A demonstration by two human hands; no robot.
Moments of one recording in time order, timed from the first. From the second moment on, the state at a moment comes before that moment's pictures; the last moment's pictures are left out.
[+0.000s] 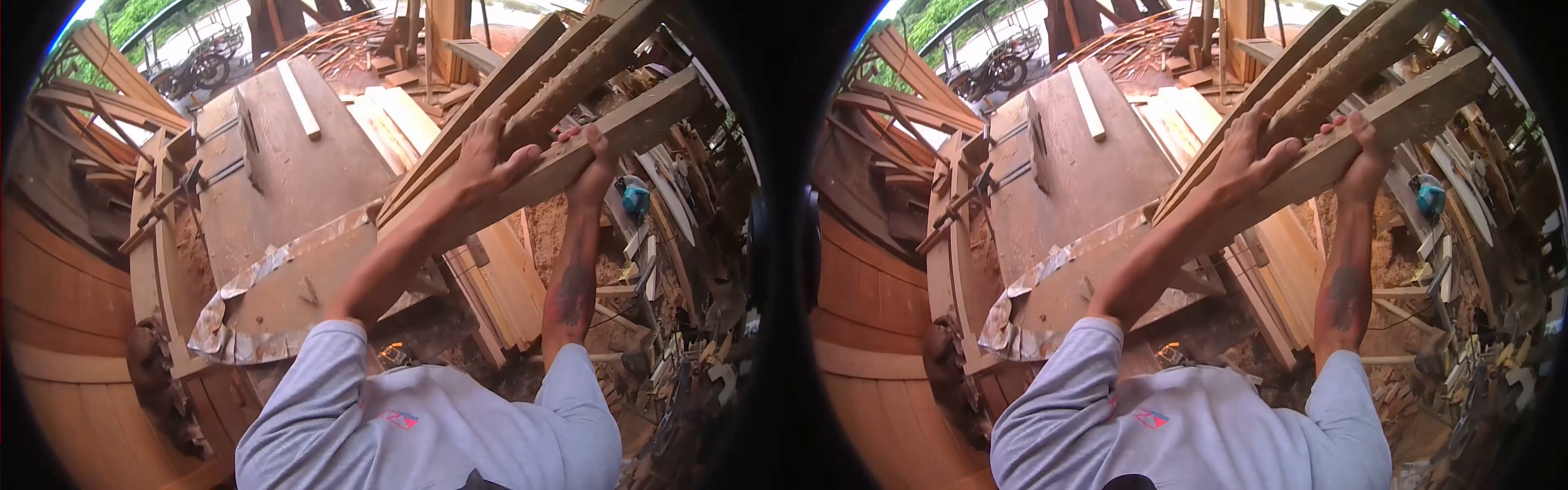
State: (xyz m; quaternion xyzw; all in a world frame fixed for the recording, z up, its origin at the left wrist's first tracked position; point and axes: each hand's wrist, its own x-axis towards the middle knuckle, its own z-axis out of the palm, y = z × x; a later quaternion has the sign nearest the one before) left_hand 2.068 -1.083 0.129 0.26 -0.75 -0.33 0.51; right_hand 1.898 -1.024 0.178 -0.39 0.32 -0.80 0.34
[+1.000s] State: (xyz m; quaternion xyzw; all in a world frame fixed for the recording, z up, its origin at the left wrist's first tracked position) left_hand 2.530 -0.818 0.026 -0.02 -0.27 -0.38 0.89; right_hand 2.342 -0.909 0.087 -0.96 0.08 -0.10 0.25
